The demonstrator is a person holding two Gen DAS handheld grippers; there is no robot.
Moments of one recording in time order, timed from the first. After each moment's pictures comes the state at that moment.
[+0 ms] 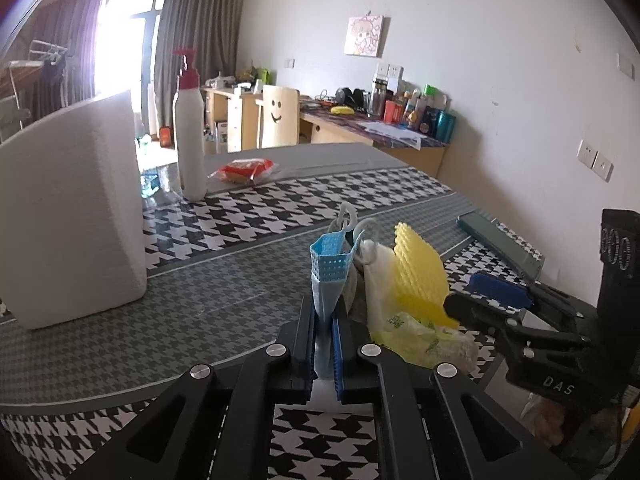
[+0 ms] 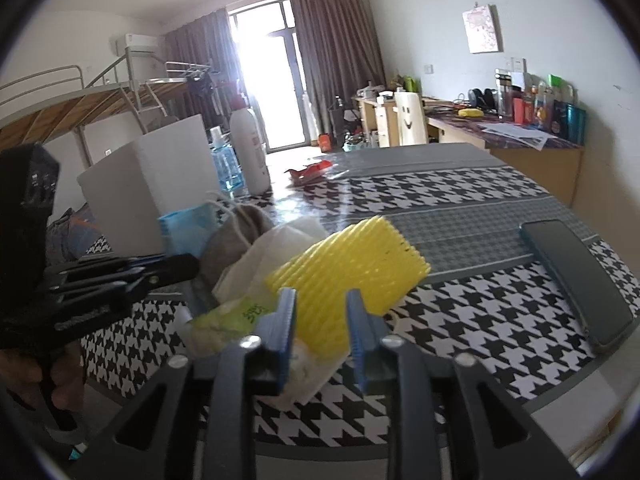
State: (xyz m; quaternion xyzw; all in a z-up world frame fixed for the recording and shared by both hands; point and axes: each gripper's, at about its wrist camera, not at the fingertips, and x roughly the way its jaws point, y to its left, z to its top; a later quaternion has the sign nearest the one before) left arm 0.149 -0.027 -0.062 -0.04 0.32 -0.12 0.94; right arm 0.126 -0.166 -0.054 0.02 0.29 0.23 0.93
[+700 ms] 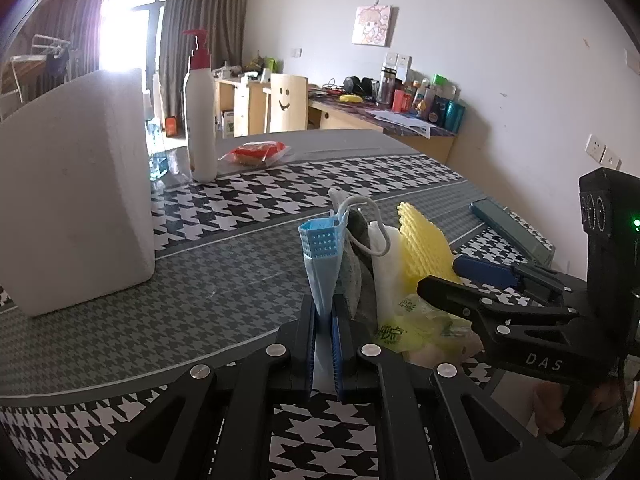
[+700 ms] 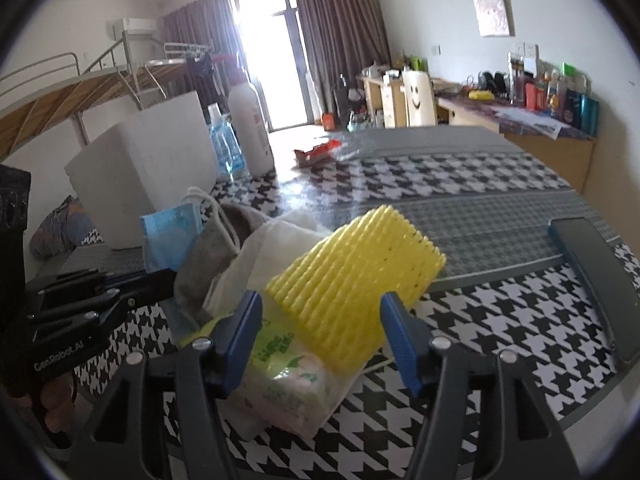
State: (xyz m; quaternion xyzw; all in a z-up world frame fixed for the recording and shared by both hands) left arm 0.152 -0.022 -0.077 -0.03 0.34 -0.11 0.93; right arm 0.152 -0.144 -0.064 0.01 0.34 0.24 0.91
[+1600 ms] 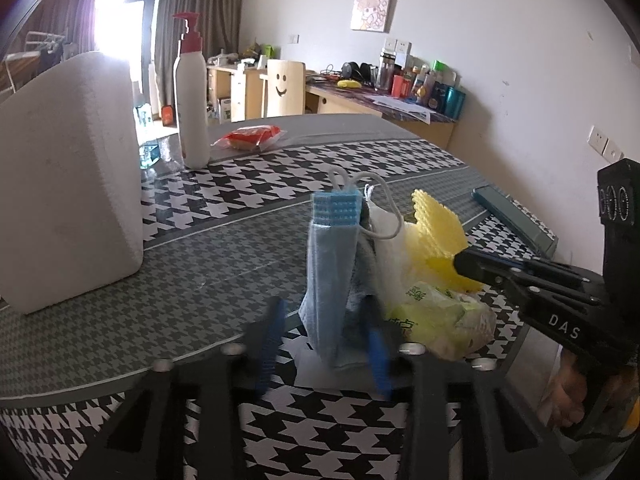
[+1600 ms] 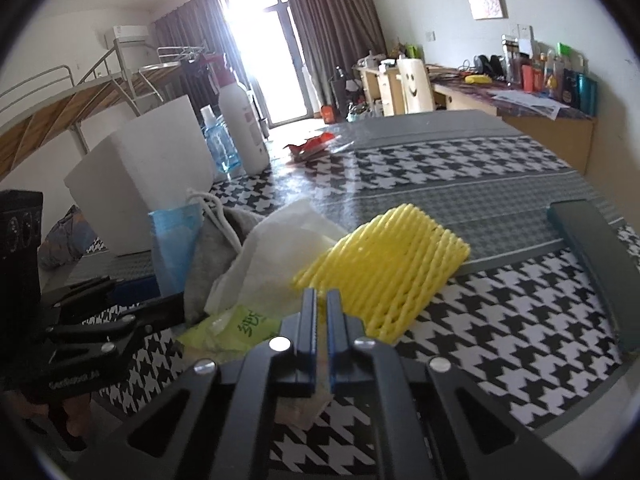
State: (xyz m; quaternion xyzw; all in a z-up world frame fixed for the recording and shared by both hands) left arm 0.163 -0.024 -0.084 -0.02 0.37 -0.11 0.92; right arm 0.151 -0.163 -0.062 0.03 0.35 0.24 0.91
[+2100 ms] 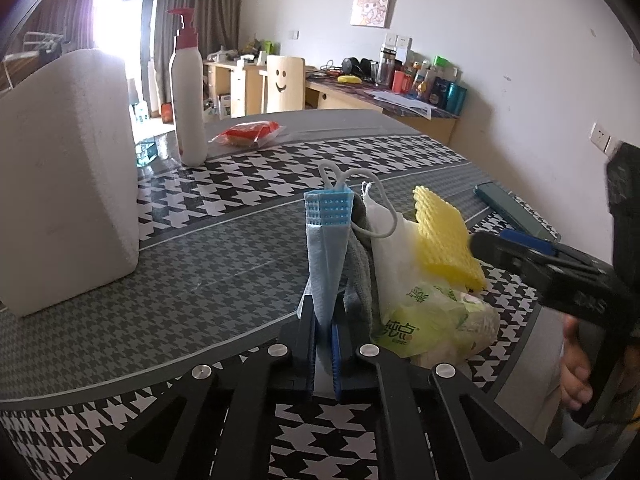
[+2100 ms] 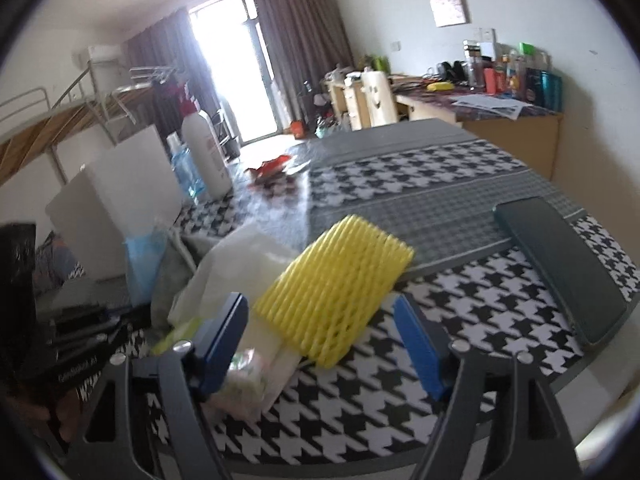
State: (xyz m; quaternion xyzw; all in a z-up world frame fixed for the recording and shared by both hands) left arm 0.167 -0.028 -0.086 -0.02 0.37 -0.11 0.92; right arm 0.159 -0.187 -0.055 0.06 0.34 0.18 0.92
